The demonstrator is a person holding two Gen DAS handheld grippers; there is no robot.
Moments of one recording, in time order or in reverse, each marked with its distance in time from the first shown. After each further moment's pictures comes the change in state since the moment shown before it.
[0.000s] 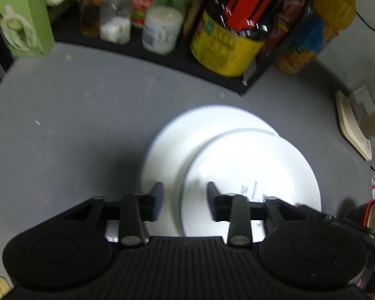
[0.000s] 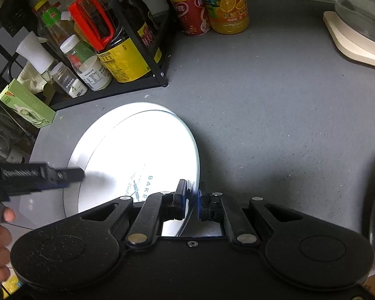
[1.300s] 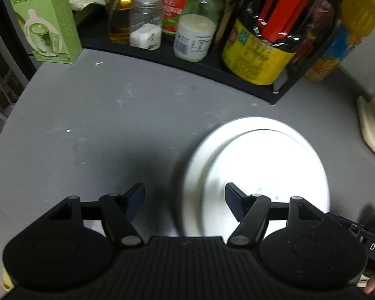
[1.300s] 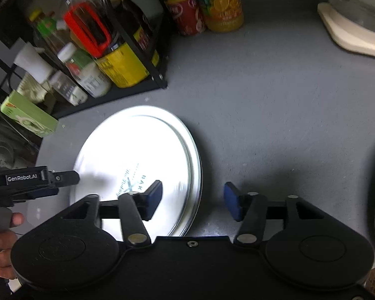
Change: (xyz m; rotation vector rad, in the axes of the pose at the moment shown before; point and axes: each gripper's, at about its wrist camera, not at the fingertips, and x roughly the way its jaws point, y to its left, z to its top) left arm 0.001 0.020 0.003 -0.005 0.001 0.077; right arm -0.013 -0.006 0.001 0.067 -0.023 0.031
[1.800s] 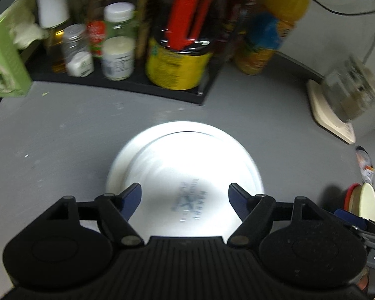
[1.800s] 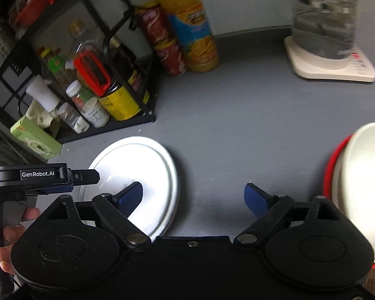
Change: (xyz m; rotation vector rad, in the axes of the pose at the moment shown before) left arm -0.034 -0.071 -0.003 0.151 -0.029 -0.131; right arm -0.075 -0.028 -0.012 0.035 -0.145 -0.054
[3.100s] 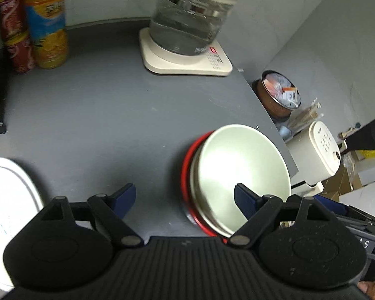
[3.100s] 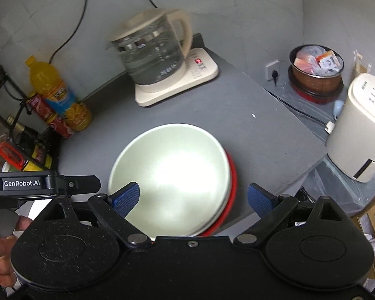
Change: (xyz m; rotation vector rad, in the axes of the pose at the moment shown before) left arm 0.029 -0.255 -0.040 0.424 0.130 -0.274; right arm -0.099 -0.189 -0.047 0.342 -0.138 -0.230
